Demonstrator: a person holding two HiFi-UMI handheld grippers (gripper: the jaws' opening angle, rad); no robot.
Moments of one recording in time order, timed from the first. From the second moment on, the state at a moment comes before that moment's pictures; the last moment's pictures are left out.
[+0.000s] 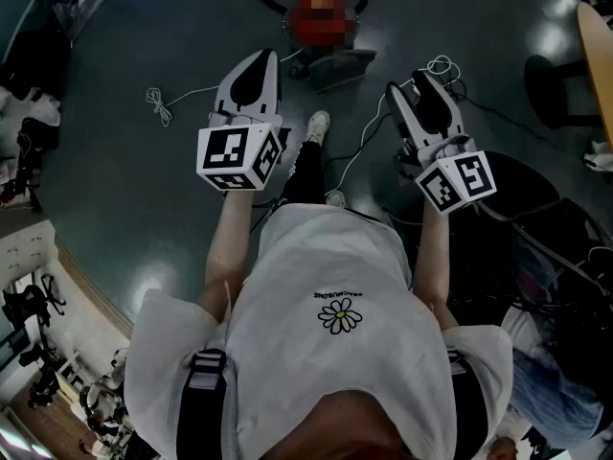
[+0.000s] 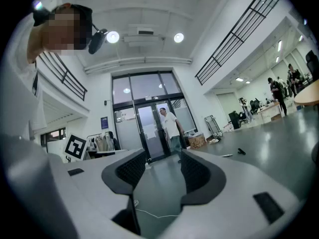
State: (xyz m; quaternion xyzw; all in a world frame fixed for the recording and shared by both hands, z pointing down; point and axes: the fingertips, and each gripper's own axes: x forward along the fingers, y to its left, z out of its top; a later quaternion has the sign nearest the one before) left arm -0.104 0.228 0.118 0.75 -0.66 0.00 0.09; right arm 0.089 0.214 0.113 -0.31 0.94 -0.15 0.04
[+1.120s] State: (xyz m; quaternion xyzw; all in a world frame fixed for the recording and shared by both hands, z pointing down) left arm -0.132 -0.114 0.636 0.75 -0.32 0.57 0.10; right arm 0.008 -0.038 0.620 -0.02 0.82 0.06 -0.56
